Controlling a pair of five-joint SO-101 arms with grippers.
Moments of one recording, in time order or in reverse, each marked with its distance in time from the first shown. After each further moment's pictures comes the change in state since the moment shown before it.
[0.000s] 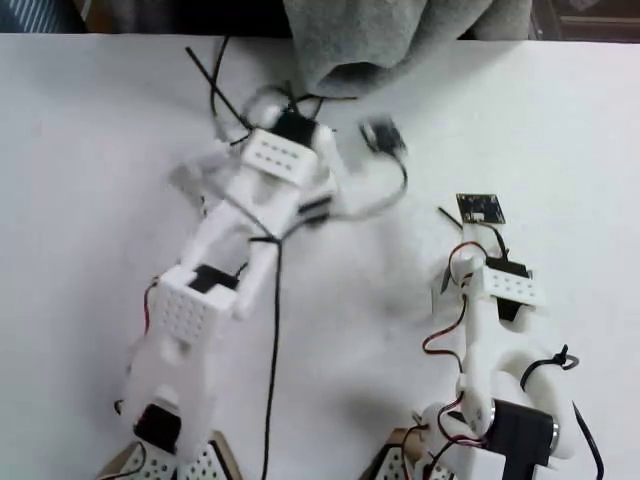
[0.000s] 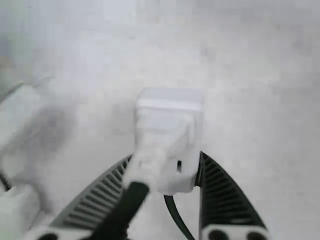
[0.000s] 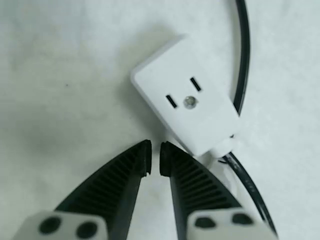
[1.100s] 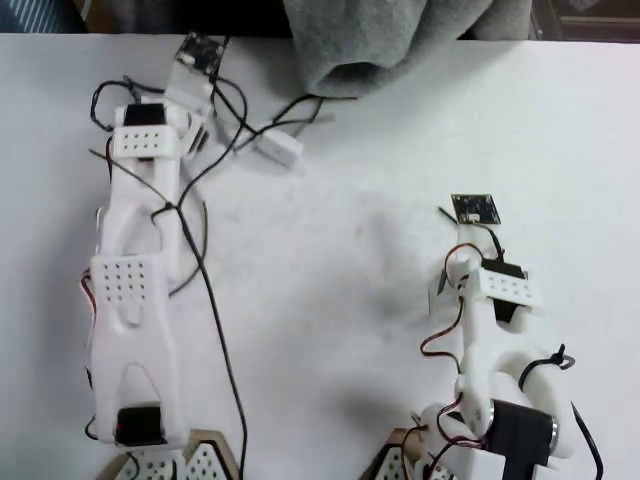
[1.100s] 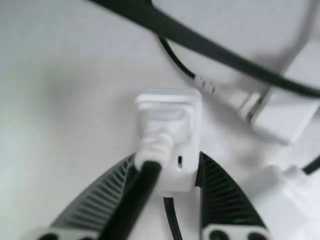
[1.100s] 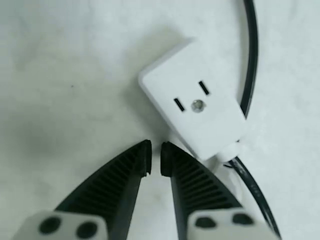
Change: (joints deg) left arm -27.0 19.5 -8.2 -29.3 4.8; right arm -1.0 -0.1 1.0 -1.6 0.0
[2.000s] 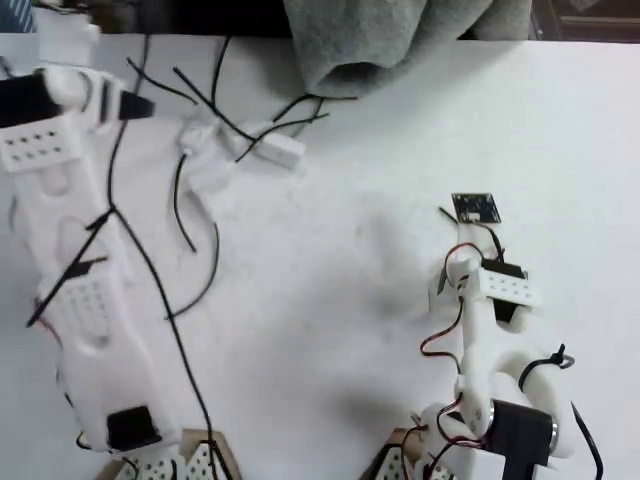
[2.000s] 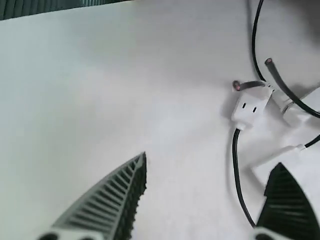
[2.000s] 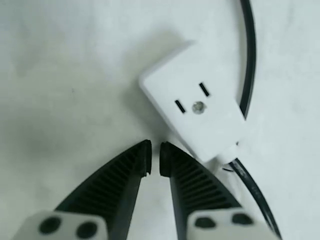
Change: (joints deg) left arm -11.8 -20.6 -24.3 37.9 13.1; right arm -0.1 0.0 0.0 -0.8 0.0
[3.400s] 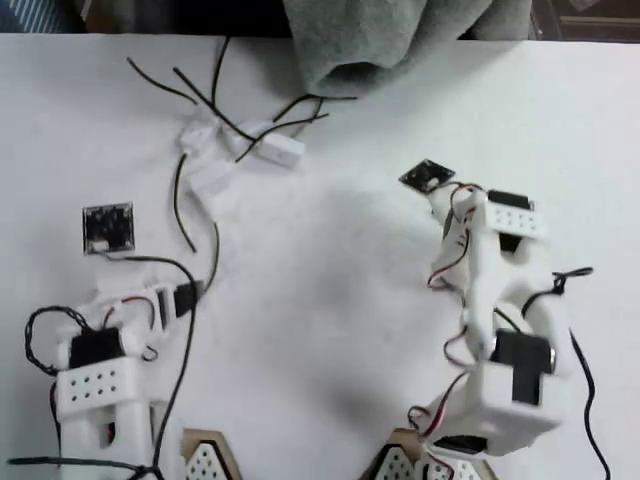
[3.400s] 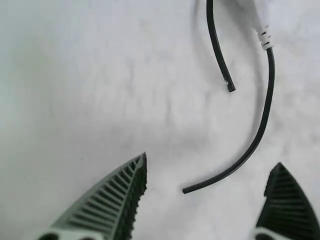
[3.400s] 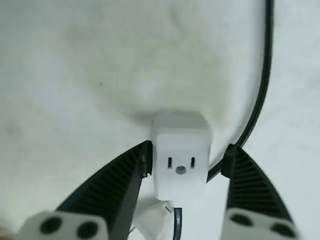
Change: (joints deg) left arm 1.1 -103.8 162.4 -54.3 11.2; right arm -1.3 20.5 -30.8 18.5 38.0
